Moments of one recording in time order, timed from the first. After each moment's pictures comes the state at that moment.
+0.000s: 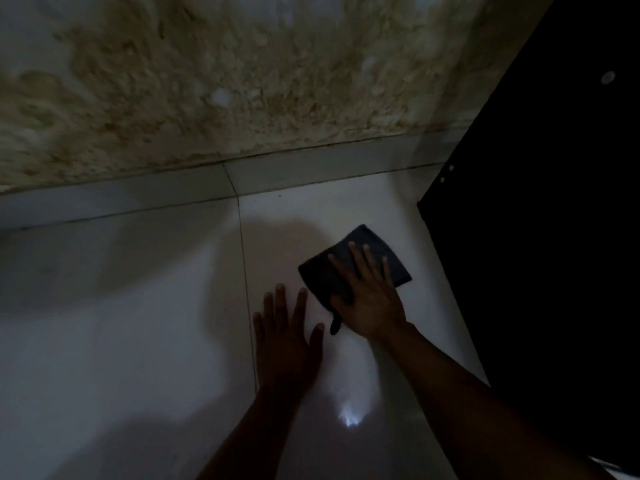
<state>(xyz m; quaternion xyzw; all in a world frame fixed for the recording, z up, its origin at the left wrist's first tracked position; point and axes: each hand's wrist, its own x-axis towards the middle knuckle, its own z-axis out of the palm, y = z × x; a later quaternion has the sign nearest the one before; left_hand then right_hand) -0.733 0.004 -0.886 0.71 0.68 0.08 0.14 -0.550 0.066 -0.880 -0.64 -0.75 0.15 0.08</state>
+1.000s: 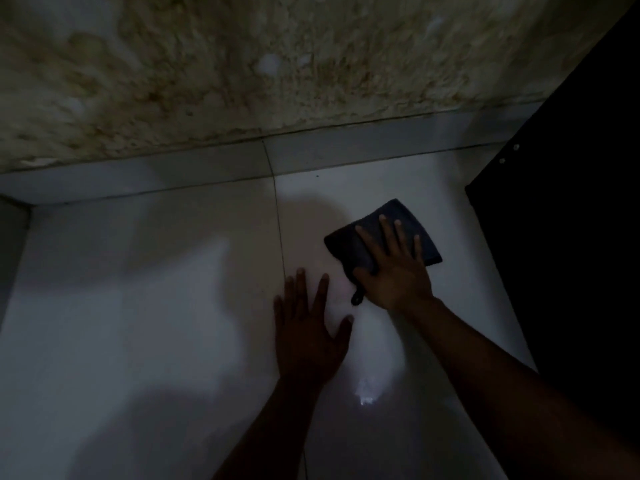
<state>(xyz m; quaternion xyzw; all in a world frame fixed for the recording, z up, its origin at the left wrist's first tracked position) -0.764 0.001 -0.884 0.70 0.69 0.09 0.16 -0.581 0.090 -0.873 -0.67 -0.72 0.17 0.01</state>
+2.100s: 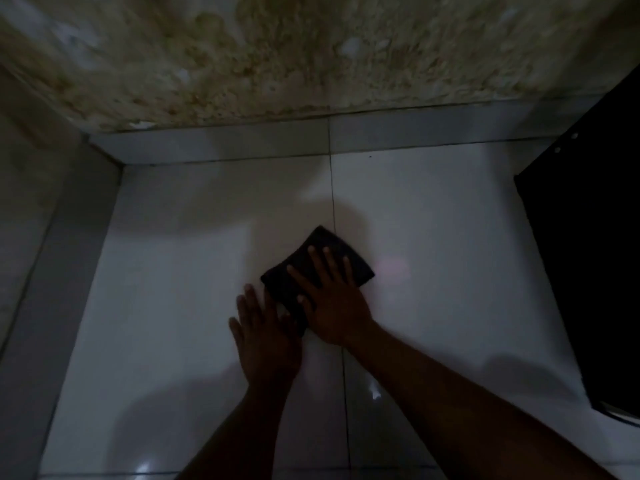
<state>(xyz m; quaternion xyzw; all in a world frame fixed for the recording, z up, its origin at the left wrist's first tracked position) -0.880 -0.082 -0.879 0.55 0.82 0.04 0.14 -0.748 -0.005 -0.897 -0.48 -0.86 0.15 0.09</state>
